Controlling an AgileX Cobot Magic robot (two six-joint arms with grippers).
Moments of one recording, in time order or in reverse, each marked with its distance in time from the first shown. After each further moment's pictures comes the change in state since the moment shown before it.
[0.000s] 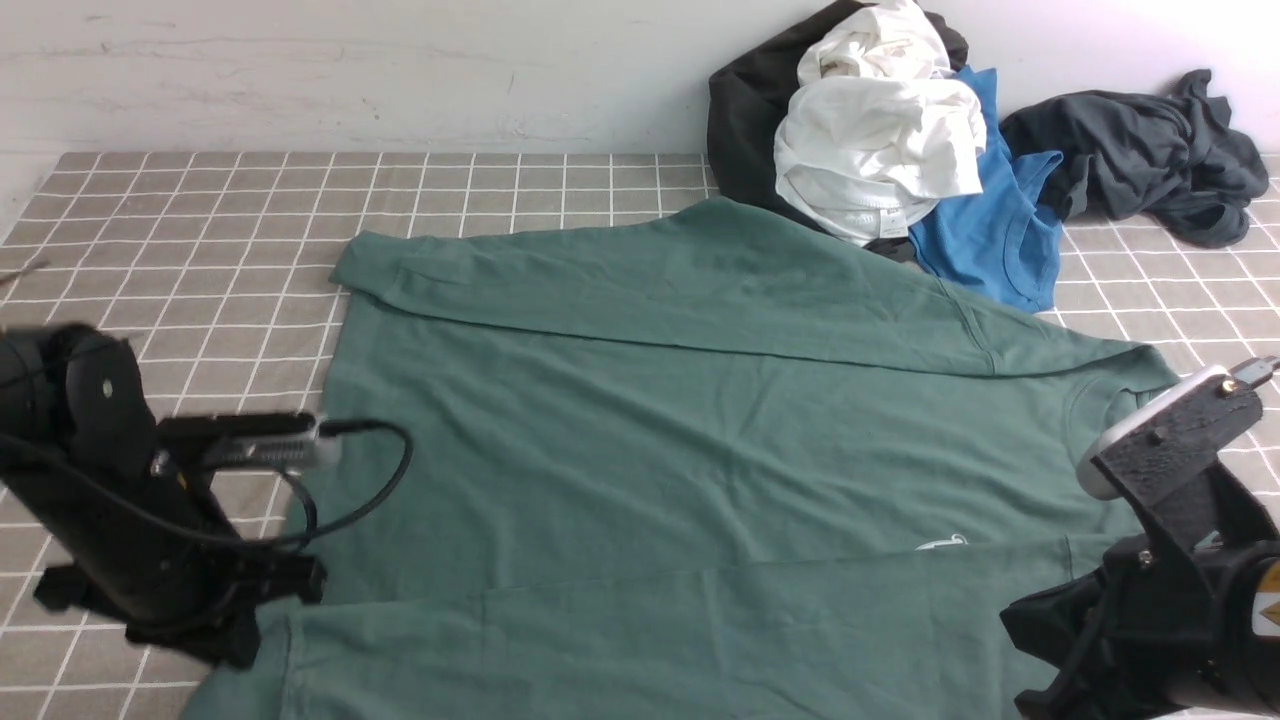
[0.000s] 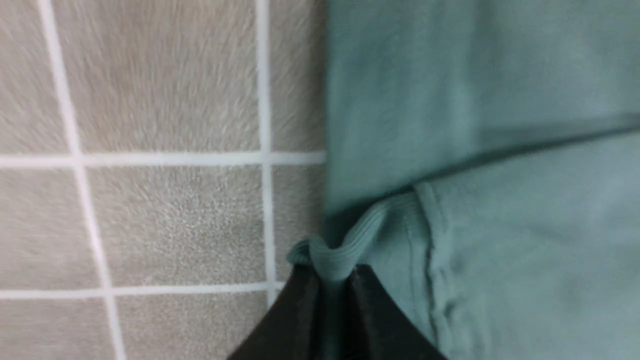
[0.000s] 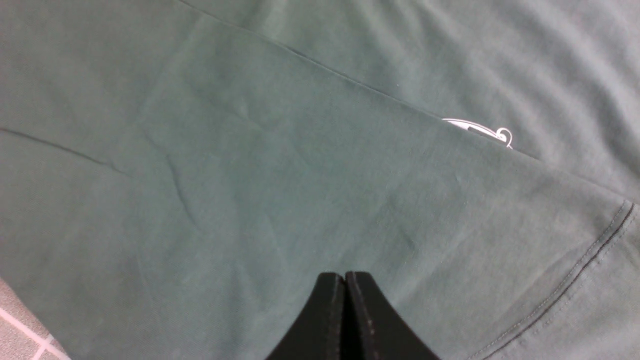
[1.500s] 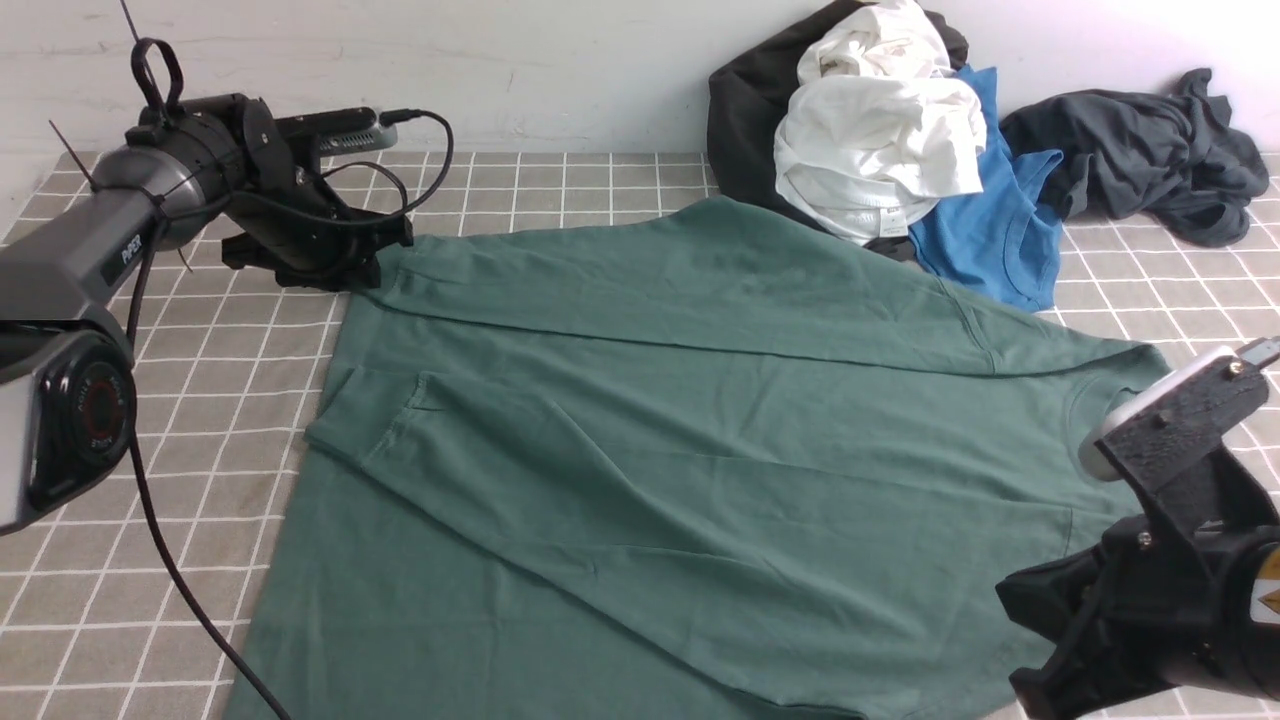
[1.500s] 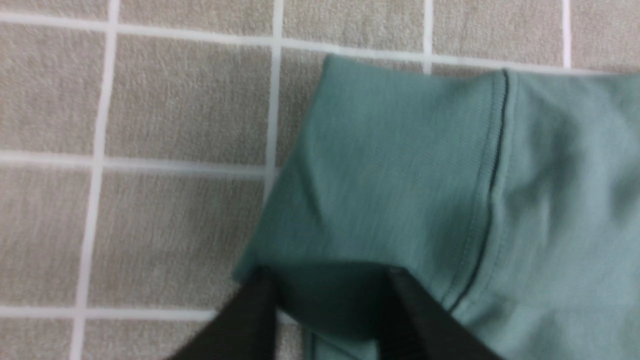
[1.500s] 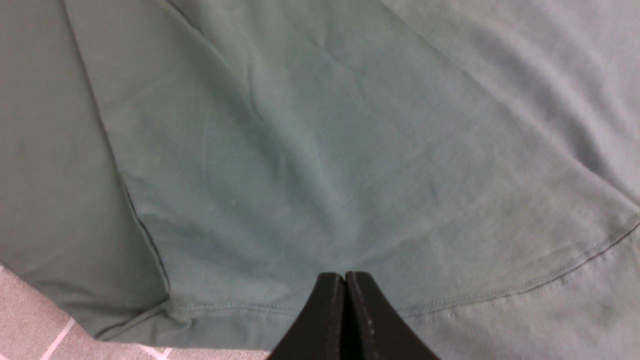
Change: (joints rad) right arm 0.000 0.000 0.000 -0.013 -0.061 0.000; left arm 0.071 0.903 -1.382 -0.033 -0.024 -0.033
